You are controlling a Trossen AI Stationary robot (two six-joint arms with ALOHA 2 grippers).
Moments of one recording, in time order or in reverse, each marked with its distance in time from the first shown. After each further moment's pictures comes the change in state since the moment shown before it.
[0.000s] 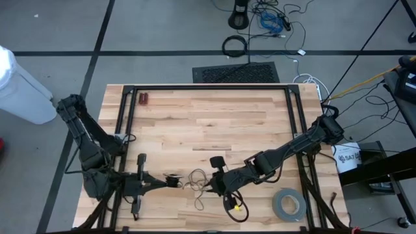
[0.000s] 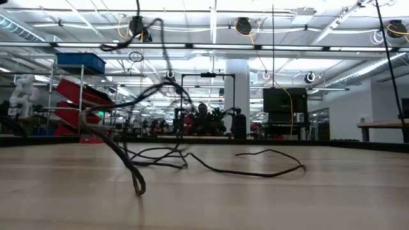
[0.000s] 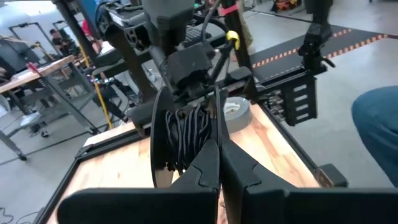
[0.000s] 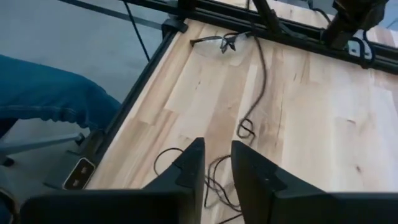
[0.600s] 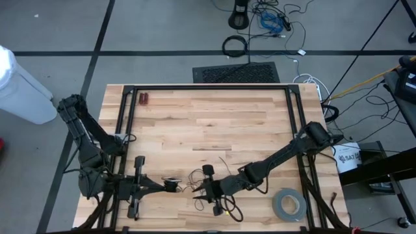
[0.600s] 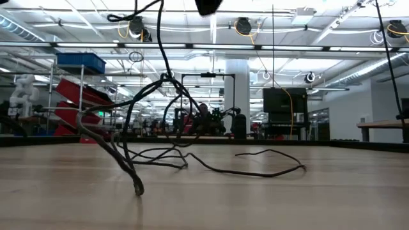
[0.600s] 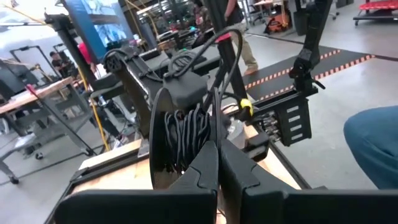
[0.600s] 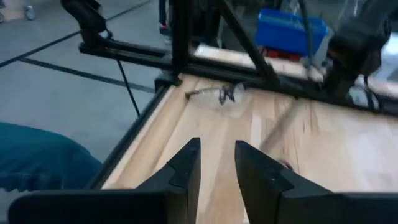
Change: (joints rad) left arm -0.027 0.009 0.000 0.134 0.002 0.107; right arm 0.004 0.169 -0.217 0.711 0.058 -0.050
